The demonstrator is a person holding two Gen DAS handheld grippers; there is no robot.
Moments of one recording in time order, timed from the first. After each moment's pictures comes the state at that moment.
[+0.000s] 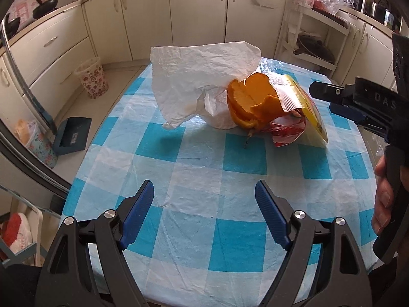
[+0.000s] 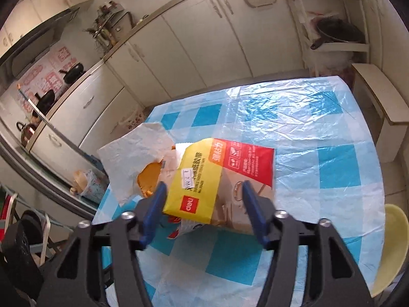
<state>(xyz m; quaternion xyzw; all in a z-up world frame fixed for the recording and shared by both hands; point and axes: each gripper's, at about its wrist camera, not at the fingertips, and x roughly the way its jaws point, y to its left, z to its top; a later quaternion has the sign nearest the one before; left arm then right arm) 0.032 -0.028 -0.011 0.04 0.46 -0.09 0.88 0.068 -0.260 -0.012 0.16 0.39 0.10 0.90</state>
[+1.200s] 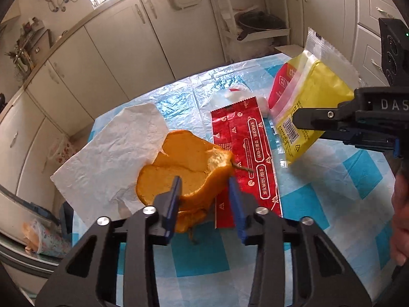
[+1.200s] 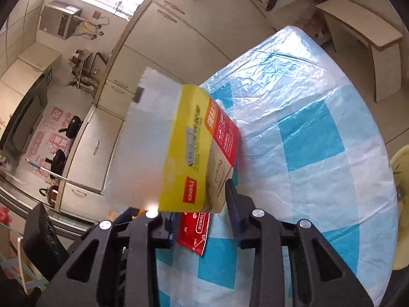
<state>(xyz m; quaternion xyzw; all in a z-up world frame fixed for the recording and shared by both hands) 0.108 -0.155 -0.010 0.23 0.41 -0.20 0.86 0.062 -0.339 -0.055 0.42 0.38 0.07 0.82</state>
